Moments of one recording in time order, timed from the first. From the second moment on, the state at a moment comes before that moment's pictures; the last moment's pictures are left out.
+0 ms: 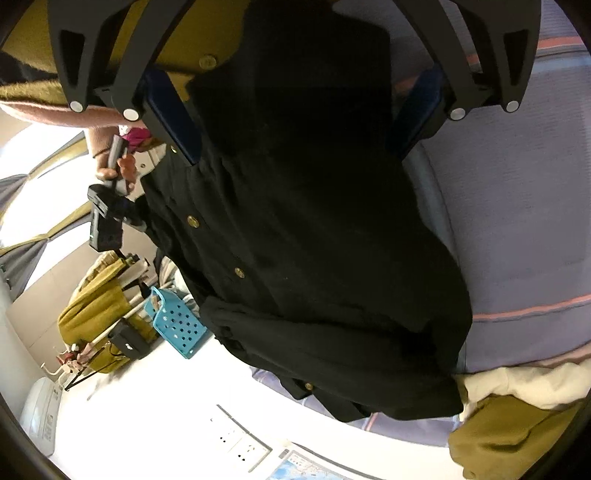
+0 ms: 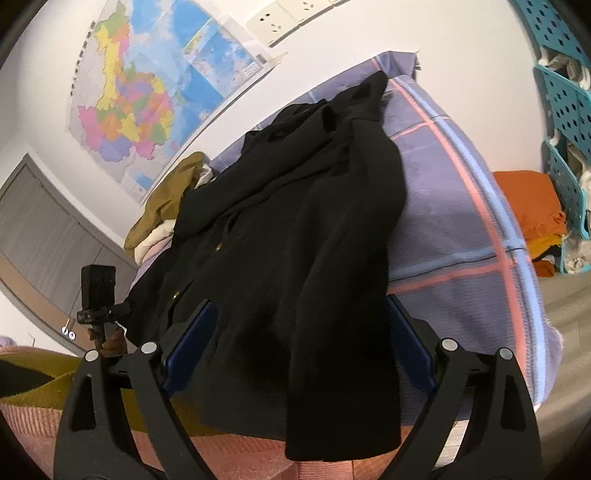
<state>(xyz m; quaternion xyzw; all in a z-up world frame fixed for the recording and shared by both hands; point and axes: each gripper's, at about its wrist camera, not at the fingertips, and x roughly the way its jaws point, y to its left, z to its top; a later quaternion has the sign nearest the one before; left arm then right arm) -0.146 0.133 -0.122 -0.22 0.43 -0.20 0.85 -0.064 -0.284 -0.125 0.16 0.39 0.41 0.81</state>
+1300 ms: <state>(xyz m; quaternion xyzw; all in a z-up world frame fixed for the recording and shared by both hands) -0.150 0.131 -0.115 -0.25 0.43 -0.19 0.85 -0.094 -0.267 -0.140 0.27 0.40 0.50 0.72</state>
